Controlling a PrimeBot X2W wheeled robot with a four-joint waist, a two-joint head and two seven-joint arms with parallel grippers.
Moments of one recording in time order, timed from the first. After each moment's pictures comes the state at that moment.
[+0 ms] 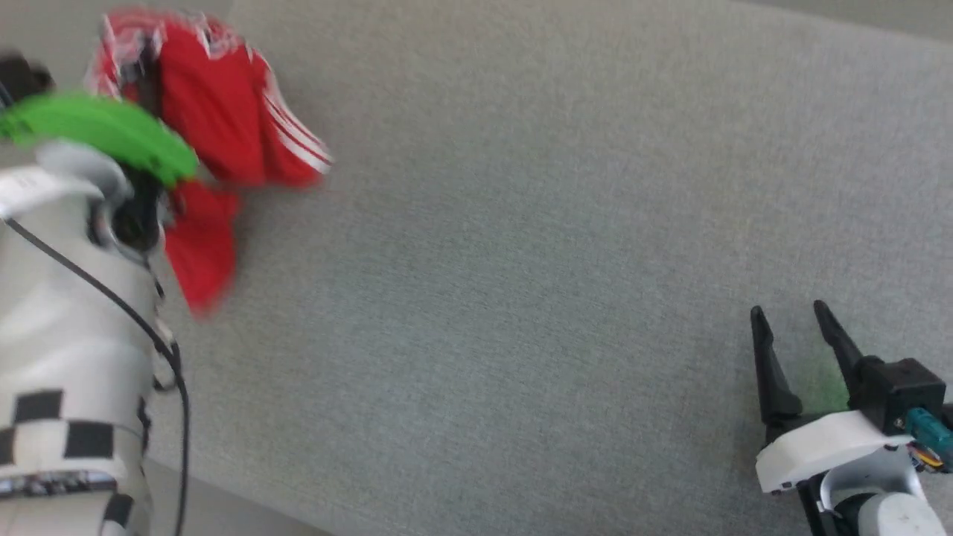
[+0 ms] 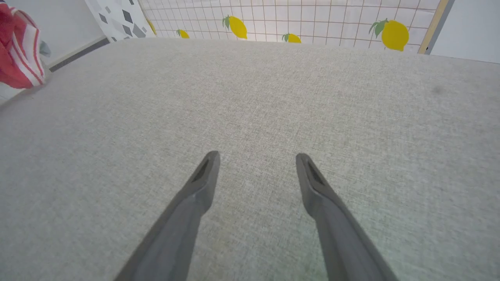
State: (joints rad) left arm -0.93 0.29 -0.02 0.85 -0.67 -0.12 0.02; right arm 0.00 -0.05 -0.08 -0.03 0.03 0.13 -0.05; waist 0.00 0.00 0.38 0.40
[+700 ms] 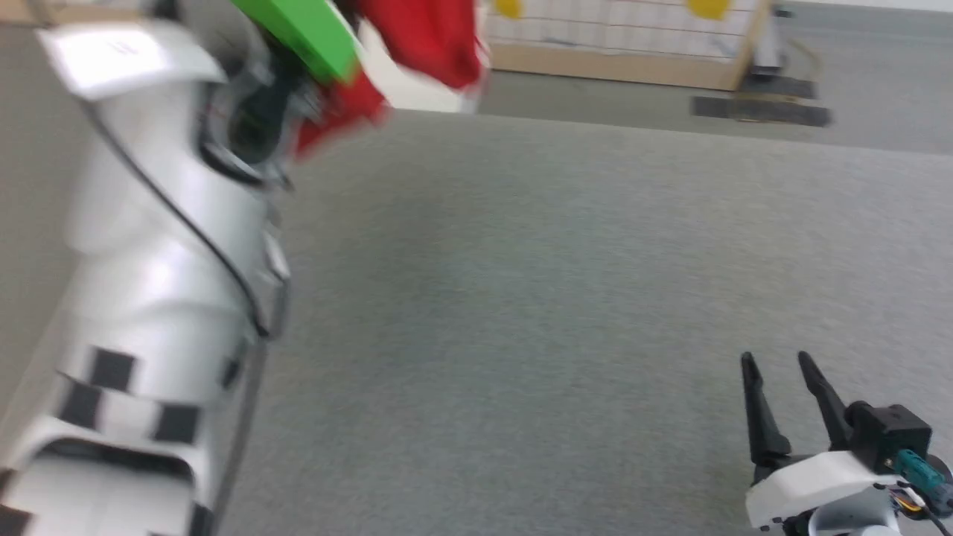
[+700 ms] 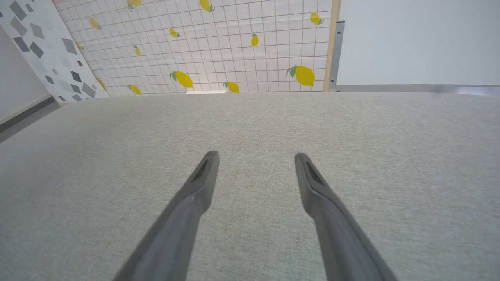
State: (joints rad) left arm -1.05 0.21 -0.32 0.43 -0.90 -0.12 0.22; right arm 0.03 -0.05 -0.07 0.15 0.13 0.13 -0.17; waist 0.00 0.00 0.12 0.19
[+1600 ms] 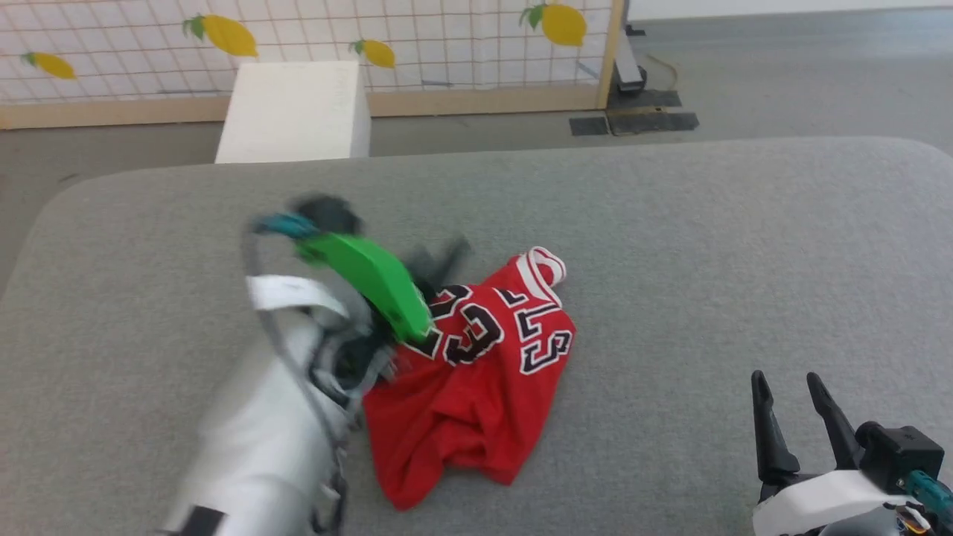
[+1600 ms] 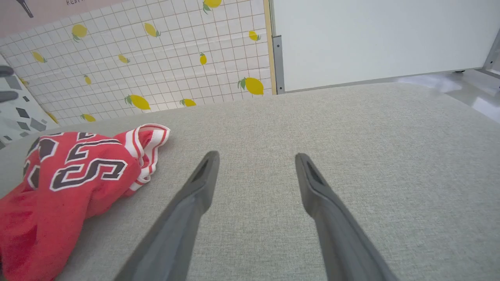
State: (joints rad) left arm -0.63 0.12 -0.45 0.59 -1.00 -0.07 0.31; right arm 0.06 -0.05 -0.09 0.17 0.18 0.13 -0.19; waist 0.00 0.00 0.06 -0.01
